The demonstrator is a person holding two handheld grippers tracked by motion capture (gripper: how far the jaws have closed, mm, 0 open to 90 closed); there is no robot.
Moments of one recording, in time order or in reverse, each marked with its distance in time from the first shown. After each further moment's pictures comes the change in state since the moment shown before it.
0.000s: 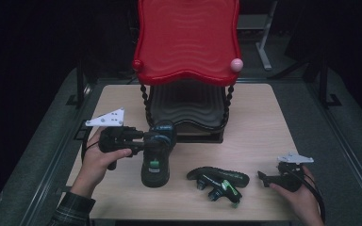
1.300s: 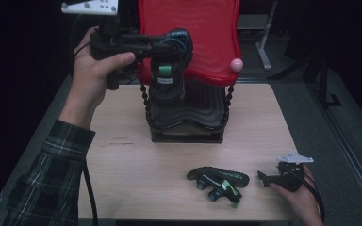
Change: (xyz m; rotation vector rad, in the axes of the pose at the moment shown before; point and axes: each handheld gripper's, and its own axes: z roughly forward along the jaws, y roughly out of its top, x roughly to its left) left arm 0.010 0.217 -0.017 -0.120 0.070 0.211; right arm 0.000 0.000 0.000 0.000 0.001 0.000
